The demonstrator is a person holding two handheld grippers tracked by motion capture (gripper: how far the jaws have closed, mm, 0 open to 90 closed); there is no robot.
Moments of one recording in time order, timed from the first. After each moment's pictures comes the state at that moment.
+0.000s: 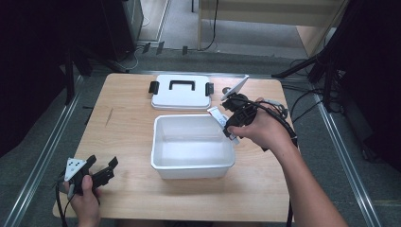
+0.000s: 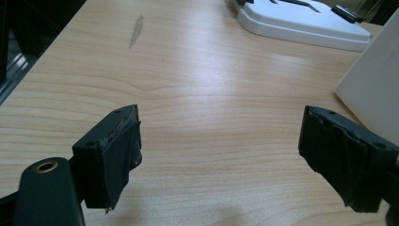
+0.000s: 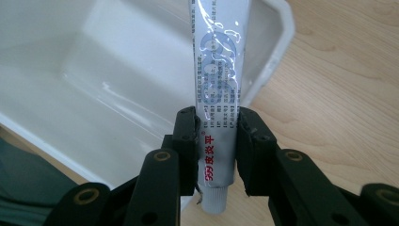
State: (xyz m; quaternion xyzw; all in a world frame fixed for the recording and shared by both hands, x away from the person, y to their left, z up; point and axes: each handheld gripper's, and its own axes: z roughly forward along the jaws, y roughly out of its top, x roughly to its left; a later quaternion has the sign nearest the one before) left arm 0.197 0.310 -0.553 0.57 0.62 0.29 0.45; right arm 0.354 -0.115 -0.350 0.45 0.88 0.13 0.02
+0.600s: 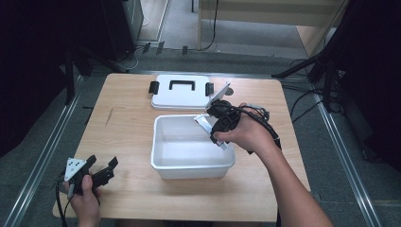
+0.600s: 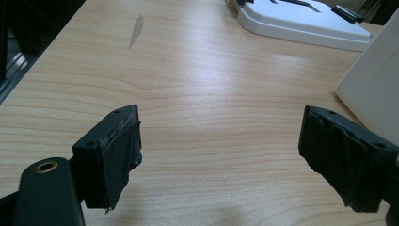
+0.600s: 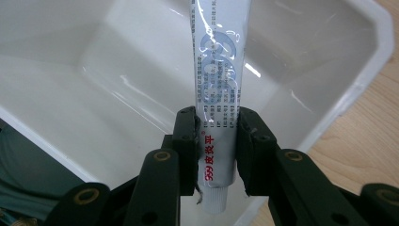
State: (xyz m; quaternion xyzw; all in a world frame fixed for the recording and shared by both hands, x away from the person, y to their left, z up) left arm 0.197 0.311 -0.553 0.57 0.62 0.29 0.45; right arm 0.352 -0.081 -0.372 0.43 0.90 0.11 -0.01
